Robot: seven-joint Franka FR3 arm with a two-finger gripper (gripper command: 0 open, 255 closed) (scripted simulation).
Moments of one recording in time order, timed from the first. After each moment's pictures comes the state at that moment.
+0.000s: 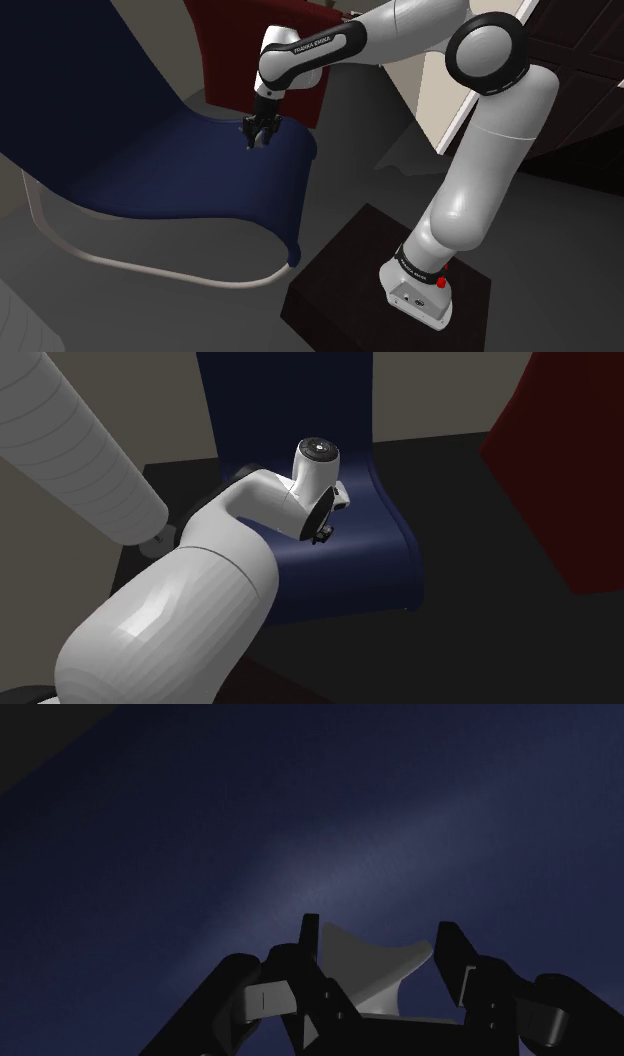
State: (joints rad) arm 0.05 0.15 0.04 -2.01 0.13 2.19 0.07
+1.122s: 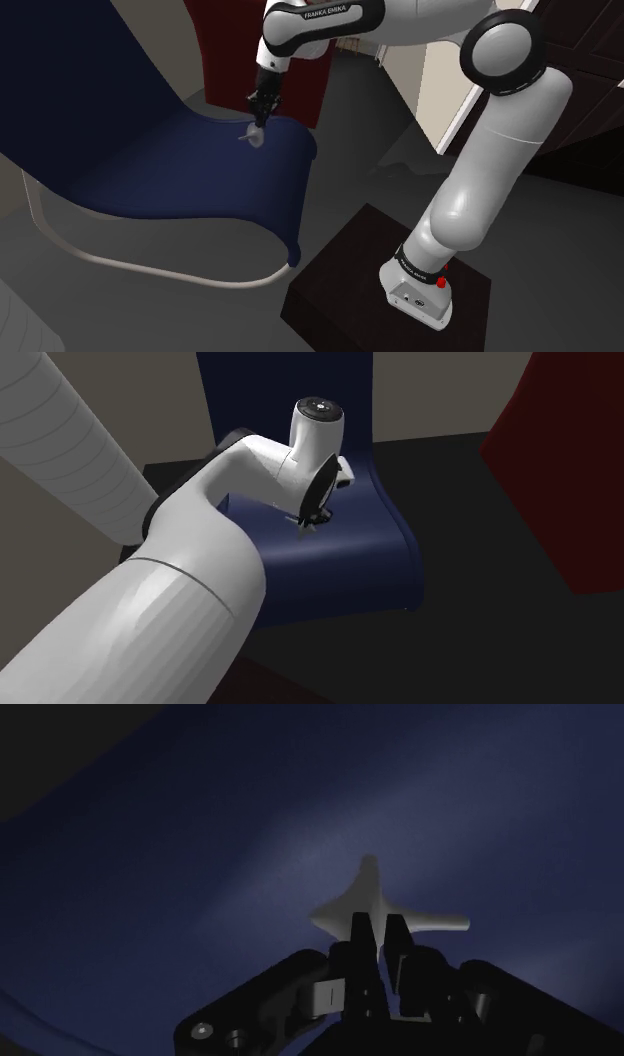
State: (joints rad) arm 0.04 0.08 0.04 -1.90 0.12 2.01 0.09
